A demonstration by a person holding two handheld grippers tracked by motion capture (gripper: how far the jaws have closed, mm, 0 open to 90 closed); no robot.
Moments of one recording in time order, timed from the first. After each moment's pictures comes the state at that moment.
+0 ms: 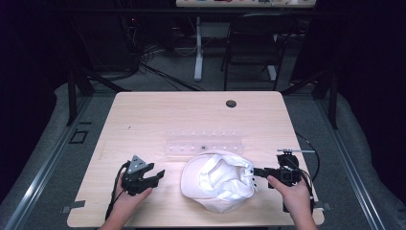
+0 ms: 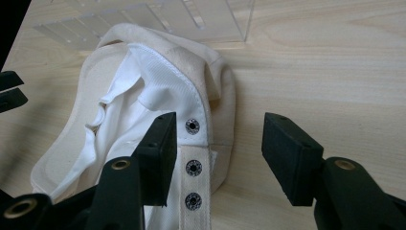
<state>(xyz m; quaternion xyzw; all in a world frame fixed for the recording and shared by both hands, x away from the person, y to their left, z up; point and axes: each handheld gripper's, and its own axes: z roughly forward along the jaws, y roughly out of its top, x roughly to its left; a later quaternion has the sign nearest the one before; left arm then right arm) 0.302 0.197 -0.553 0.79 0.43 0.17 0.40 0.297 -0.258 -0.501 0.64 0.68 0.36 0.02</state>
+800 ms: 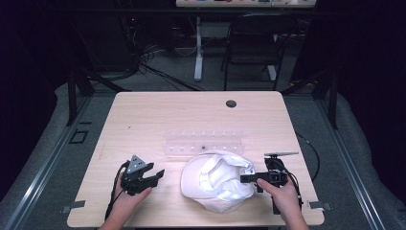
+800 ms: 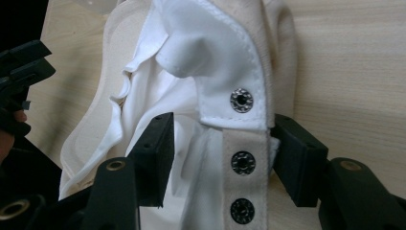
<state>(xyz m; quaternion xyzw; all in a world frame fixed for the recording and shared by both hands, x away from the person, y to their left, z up) 0.302 0.198 -0.552 0.79 0.43 0.17 0.40 0.307 -0.237 -0.530 0.63 0.68 0.35 -0.09</state>
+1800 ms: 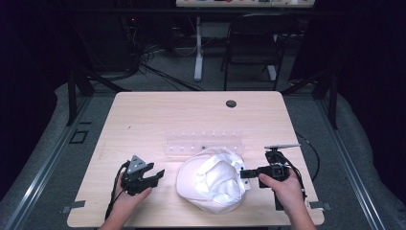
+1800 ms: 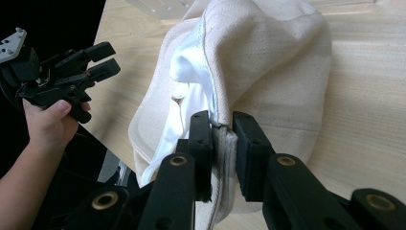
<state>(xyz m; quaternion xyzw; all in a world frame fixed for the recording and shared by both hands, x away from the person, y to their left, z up) 0.302 0.198 -0.552 0.79 0.43 0.17 0.40 0.306 -0.232 -0.490 0.59 0.69 0.38 -0.13</state>
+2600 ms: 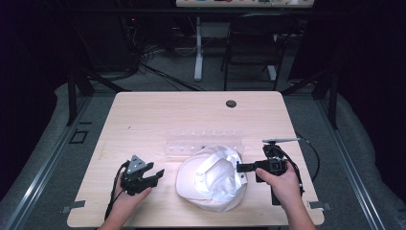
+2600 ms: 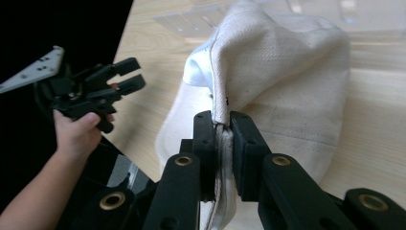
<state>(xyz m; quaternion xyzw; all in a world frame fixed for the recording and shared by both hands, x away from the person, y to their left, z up) 0.301 0.198 -0.551 0.79 0.43 0.18 0.40 0.312 -0.220 -0.467 0.58 0.69 0.41 -0.13</state>
